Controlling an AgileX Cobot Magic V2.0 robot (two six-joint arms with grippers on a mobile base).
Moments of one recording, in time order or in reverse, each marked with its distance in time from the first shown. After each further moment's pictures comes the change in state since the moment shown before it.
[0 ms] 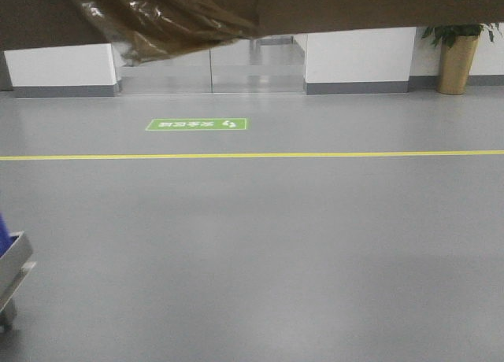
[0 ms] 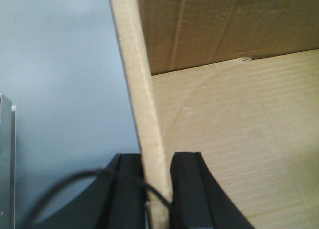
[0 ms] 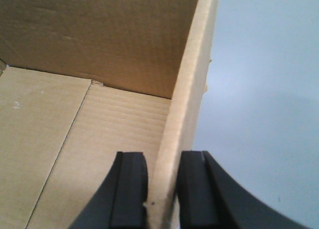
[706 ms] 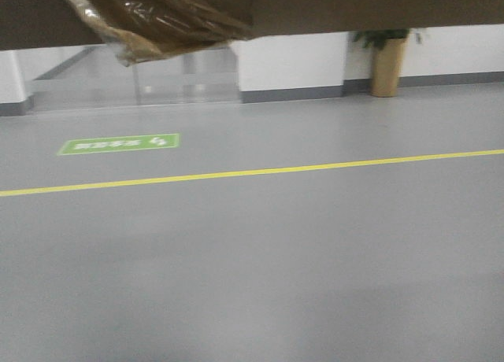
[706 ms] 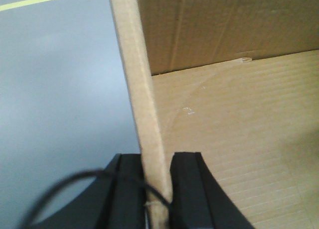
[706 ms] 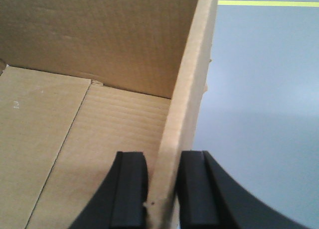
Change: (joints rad) left arm 0.000 0.000 0.000 0.008 0.000 0.000; right arm 0.000 0.004 0.002 0.002 -0.005 0.000
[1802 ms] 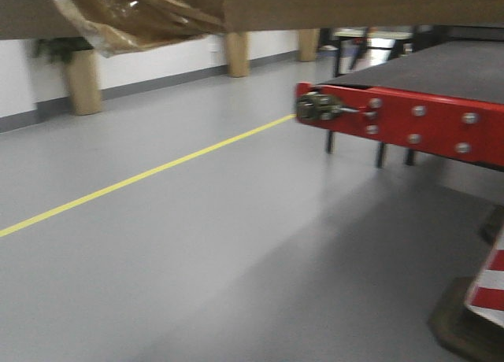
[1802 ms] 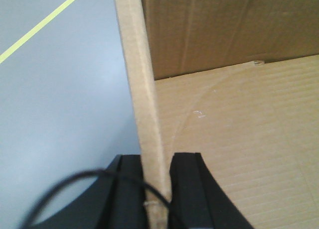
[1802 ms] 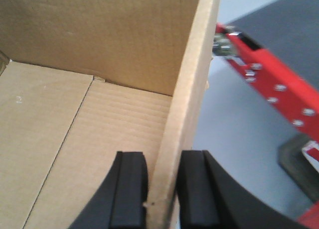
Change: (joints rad) left arm -0.006 0.000 0.000 0.094 -0.016 0.000; right arm 0.004 0.002 0.000 0.008 -0.021 0.000
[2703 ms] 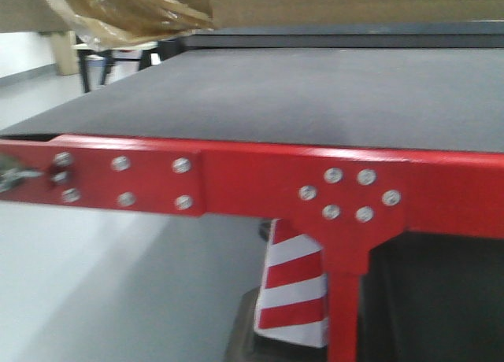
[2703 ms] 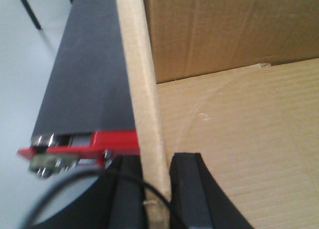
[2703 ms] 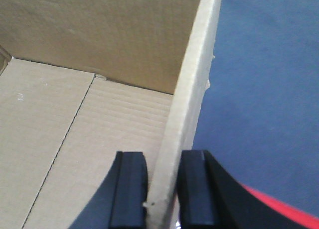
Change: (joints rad) left arm -0.004 0.000 0.000 0.041 -0.007 0.000; right arm 0.000 0.000 0.000 0.006 -0.006 0.000
